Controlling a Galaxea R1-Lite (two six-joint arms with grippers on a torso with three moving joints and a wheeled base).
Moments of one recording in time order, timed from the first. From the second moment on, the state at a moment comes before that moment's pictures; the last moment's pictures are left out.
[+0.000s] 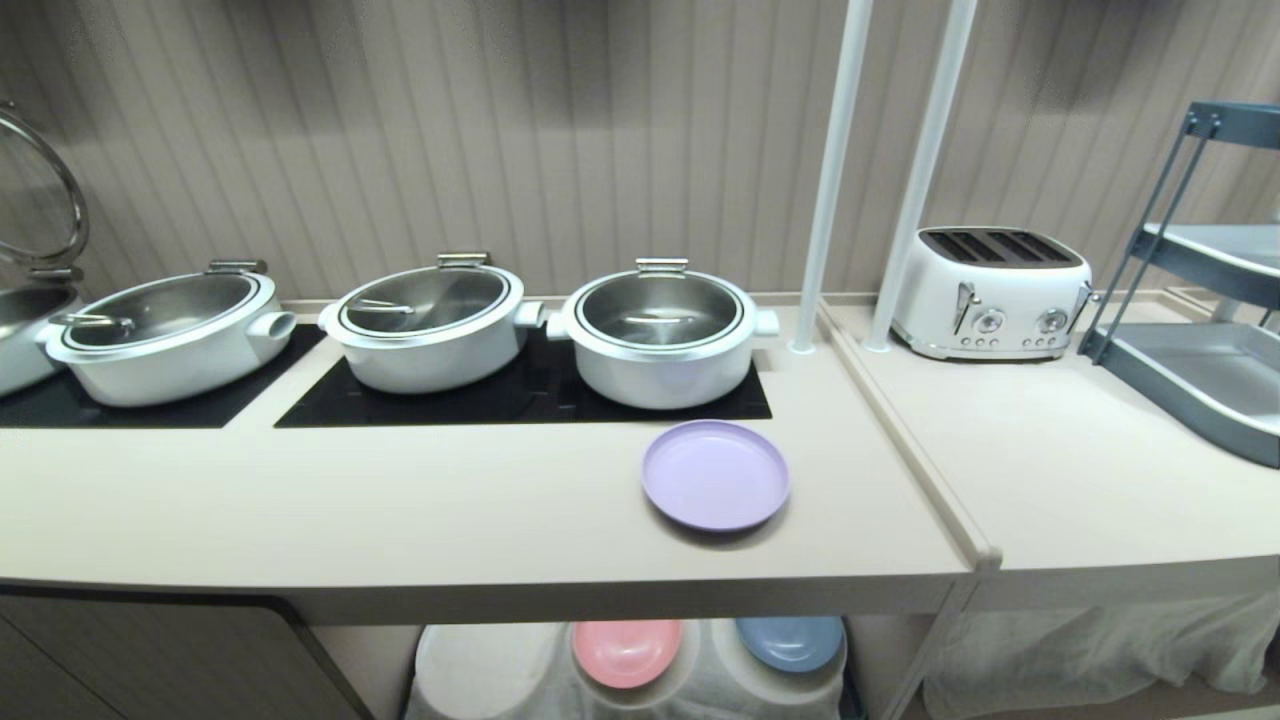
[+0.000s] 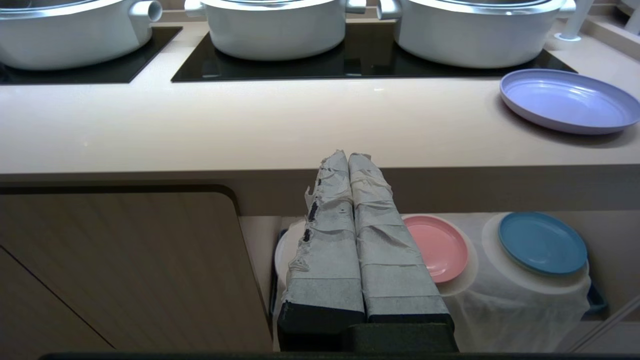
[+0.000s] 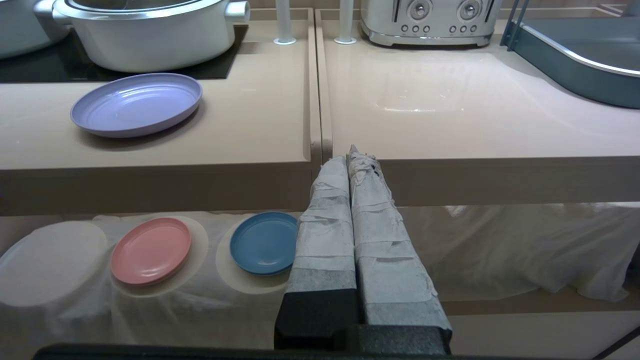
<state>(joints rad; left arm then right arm) 0.00 0.00 0.00 0.00 0.00 0.00 -0.01 0.00 0.00 0.00 -0.02 0.00</state>
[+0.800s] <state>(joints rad) 0.00 0.00 0.00 0.00 0.00 0.00 -0.01 0.00 0.00 0.00 -0.02 0.00</state>
